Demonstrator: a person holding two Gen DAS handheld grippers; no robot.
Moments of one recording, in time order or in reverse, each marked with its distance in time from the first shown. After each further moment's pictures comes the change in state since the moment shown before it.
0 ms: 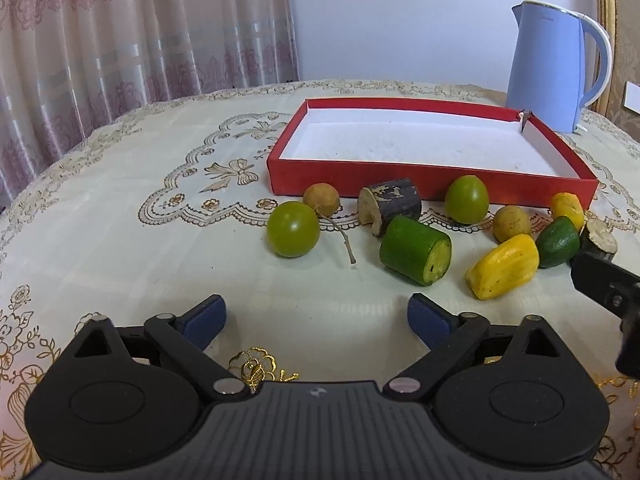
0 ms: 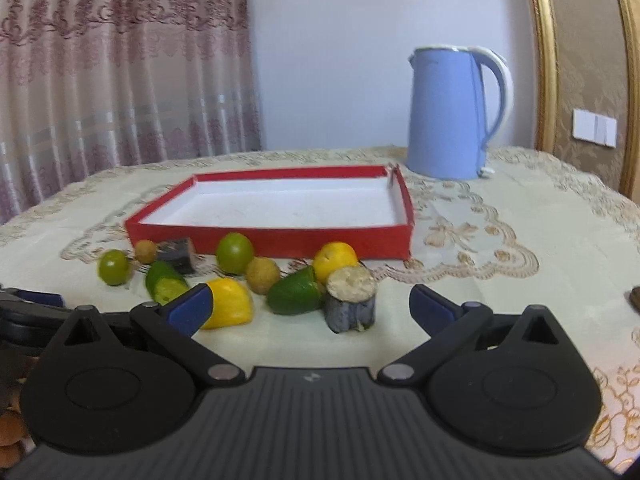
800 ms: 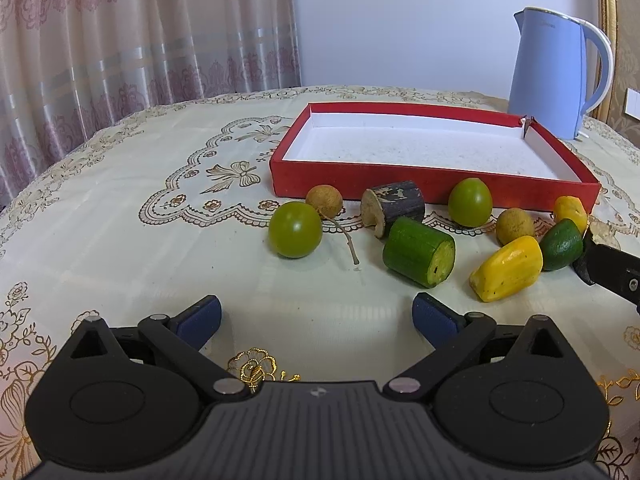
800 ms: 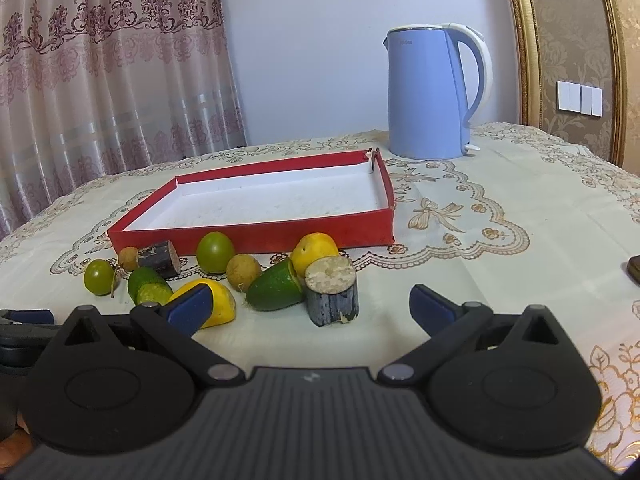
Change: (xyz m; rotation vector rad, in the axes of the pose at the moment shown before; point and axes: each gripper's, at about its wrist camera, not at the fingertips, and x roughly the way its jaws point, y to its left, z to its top) left arm 0.002 0.003 -0.003 -0.014 -0.020 -0.007; right arm -0.001 -0.012 -0.002 0.068 -0.010 -0.004
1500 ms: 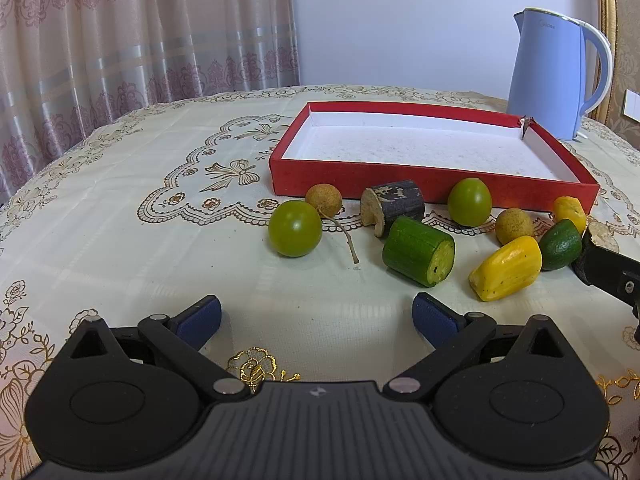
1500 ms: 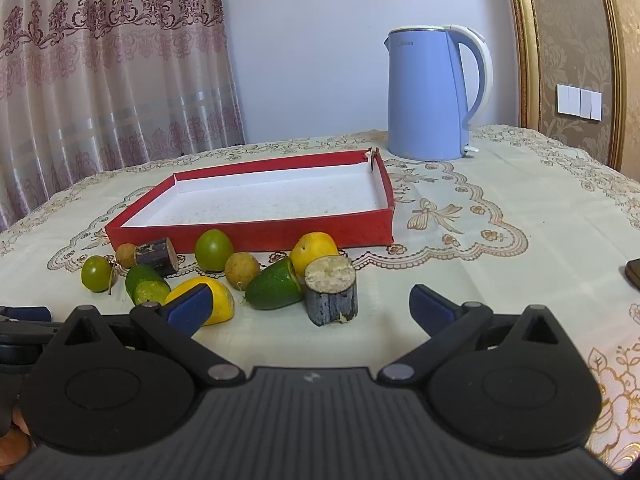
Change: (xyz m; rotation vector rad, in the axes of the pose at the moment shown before) left arm 0.001 -0.001 0.000 -0.003 0.001 -0.003; right arm 0.000 0.002 0.000 -0.014 0.003 -0.010
